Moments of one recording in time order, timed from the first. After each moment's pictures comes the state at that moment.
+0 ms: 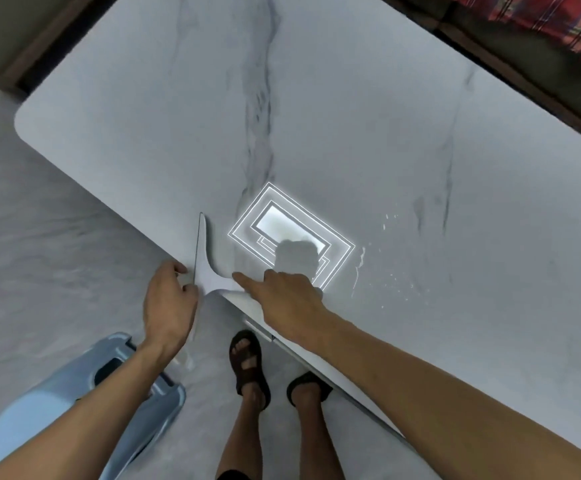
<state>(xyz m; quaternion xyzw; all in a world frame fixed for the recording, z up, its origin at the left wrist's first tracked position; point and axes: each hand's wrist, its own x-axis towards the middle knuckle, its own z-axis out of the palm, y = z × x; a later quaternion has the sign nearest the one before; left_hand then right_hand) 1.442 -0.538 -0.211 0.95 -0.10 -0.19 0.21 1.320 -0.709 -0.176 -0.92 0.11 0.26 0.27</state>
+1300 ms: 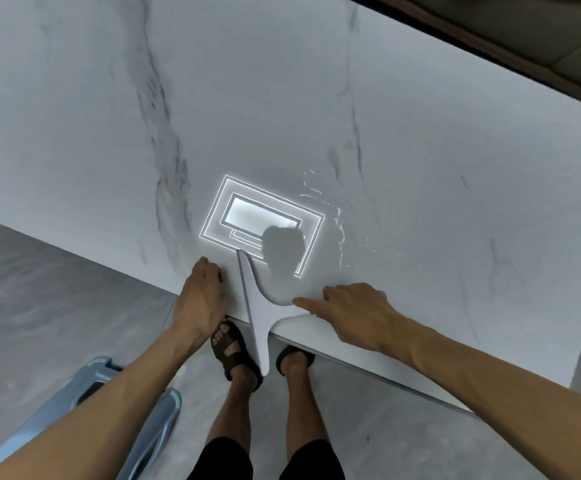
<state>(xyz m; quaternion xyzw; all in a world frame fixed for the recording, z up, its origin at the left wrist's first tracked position) 1.341 -0.618 -0.200 0.85 -0.42 -0.32 0.03 1.109 -0.768 -0.173 -0.92 0.13 0.31 0.21</state>
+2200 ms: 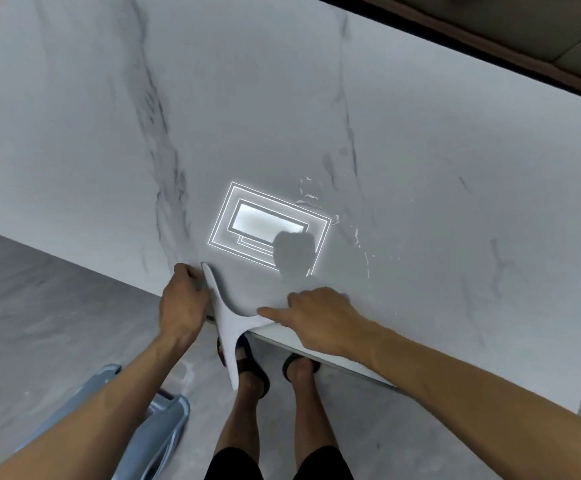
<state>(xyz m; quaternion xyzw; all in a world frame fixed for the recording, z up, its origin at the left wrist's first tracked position) 1.355 -0.619 -0.201 0.92 -0.20 -0.32 0.14 1.148 -0.750 -0.169 -0.91 0.11 0.29 0.27</state>
